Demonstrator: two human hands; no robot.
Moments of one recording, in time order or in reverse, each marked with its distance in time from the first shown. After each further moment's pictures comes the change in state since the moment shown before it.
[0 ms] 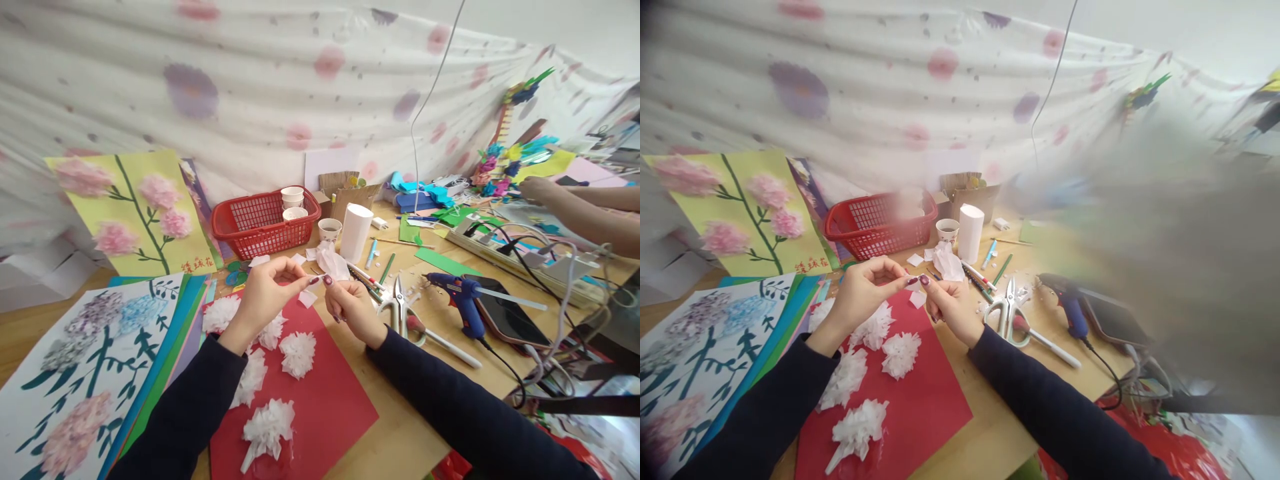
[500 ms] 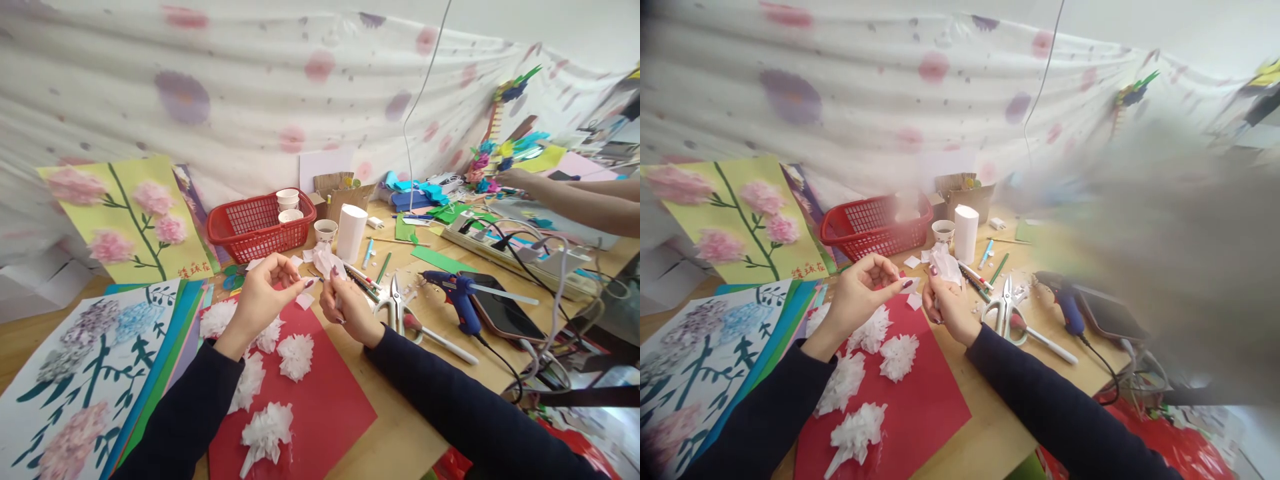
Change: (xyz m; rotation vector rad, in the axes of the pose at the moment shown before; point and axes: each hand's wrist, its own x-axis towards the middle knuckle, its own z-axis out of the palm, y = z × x) left_hand 0.000 -0.004 0.002 -0.064 0.022 0.056; right_hand 0.002 -0.001 0.002 0.248 -0.054 0.116
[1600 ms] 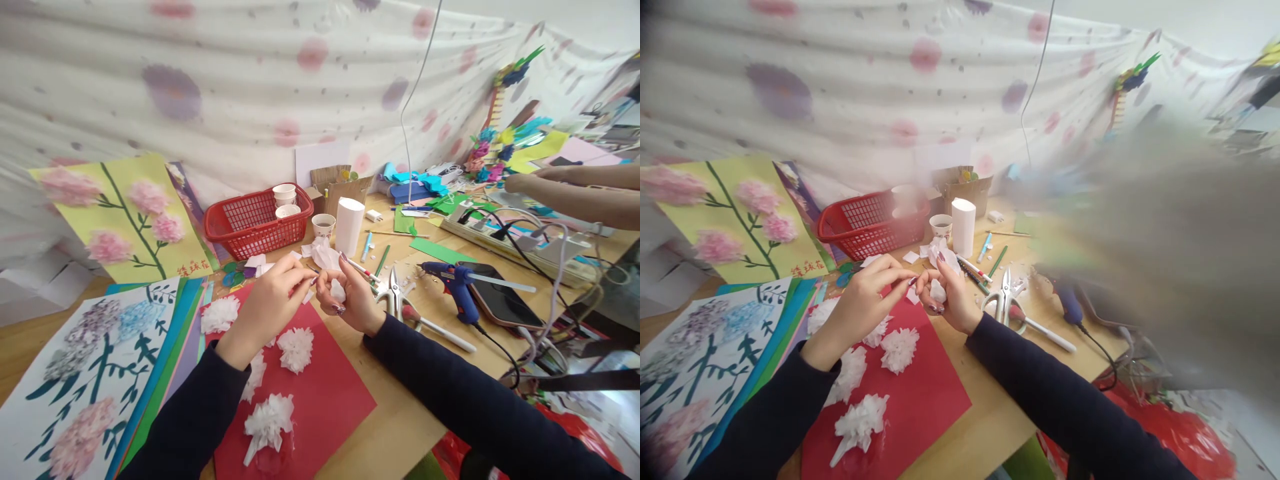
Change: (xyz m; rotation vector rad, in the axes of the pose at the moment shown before) left_hand -0.008 0.018 0.004 0.529 -0.184 0.406; right_hand 0.003 -0.008 -0.008 0.220 -0.197 0.109
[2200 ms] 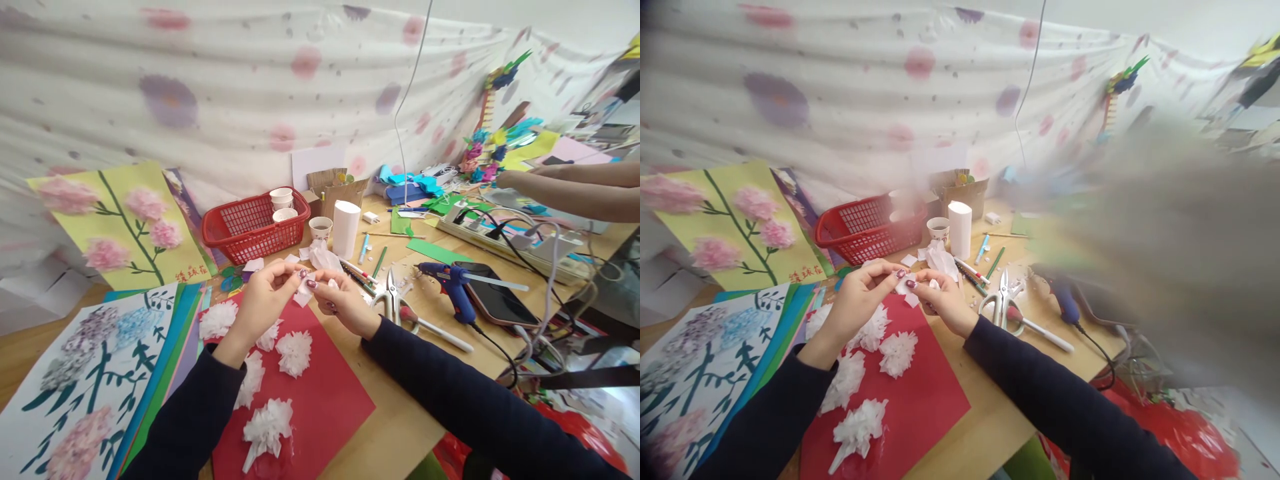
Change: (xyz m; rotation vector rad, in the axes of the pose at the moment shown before) left_hand 0.004 -0.006 0.004 -0.537 0.102 -0.475; right_hand -0.002 0.004 0.008 -0.156 0.202 -0.051
